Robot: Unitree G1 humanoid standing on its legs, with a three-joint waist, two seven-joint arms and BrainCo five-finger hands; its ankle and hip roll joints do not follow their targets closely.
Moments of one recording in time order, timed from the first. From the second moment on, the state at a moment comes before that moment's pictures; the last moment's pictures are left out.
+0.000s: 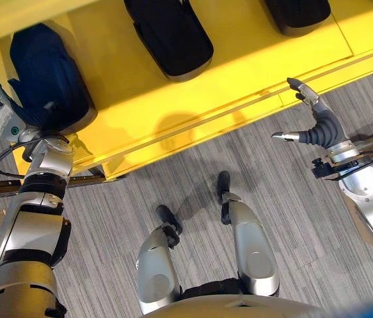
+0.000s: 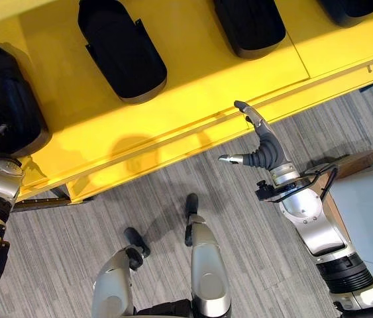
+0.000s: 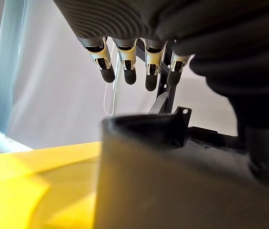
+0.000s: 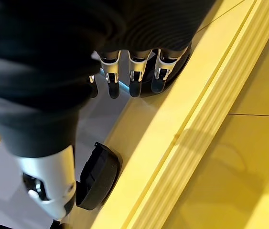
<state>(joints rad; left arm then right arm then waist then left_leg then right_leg) -0.77 0.78 -0.19 0.92 0.13 0.29 0.84 -0.24 -0.80 0.17 -0.18 0.13 -0.16 -0.12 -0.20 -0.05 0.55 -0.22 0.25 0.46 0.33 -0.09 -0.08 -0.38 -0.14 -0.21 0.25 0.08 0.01</state>
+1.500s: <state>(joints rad) 0.22 0.50 -0.03 -0.12 0.07 -0.31 0.46 0.09 -0.64 0.16 -0.25 0.08 -0.27 0.01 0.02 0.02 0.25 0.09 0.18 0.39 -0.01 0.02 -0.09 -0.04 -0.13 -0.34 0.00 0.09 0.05</state>
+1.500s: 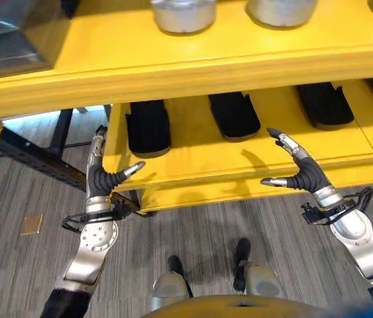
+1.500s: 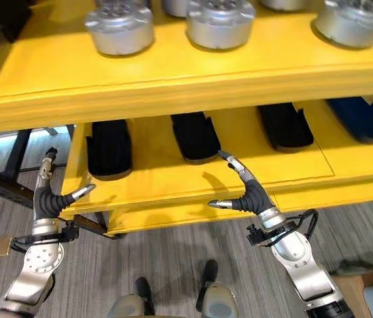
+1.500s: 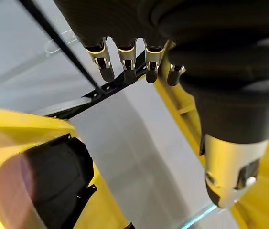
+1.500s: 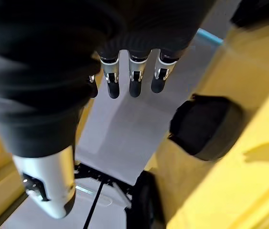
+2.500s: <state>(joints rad) 0.24 0.53 -0.17 -0.01 -0.58 -0.21 -0.27 -0.14 -0.82 0.41 -0.25 0.09 -0.24 0.41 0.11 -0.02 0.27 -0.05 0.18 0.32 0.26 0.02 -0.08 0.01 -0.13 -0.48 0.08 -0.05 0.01</state>
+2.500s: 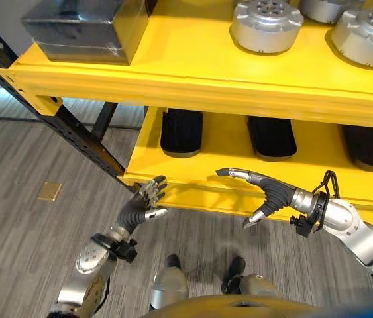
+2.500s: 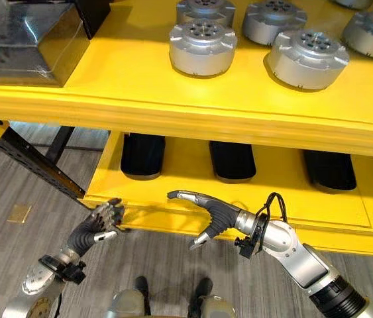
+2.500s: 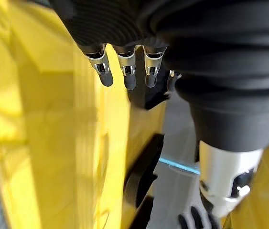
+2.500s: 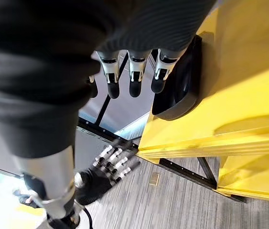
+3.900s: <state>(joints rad) 0.25 0.54 -0.16 -0.04 -0.60 -0.36 -0.21 -0.14 -0.72 0.56 -0.13 -0.01 -0.18 0.46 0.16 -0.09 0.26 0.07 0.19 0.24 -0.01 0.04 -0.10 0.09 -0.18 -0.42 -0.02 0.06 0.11</state>
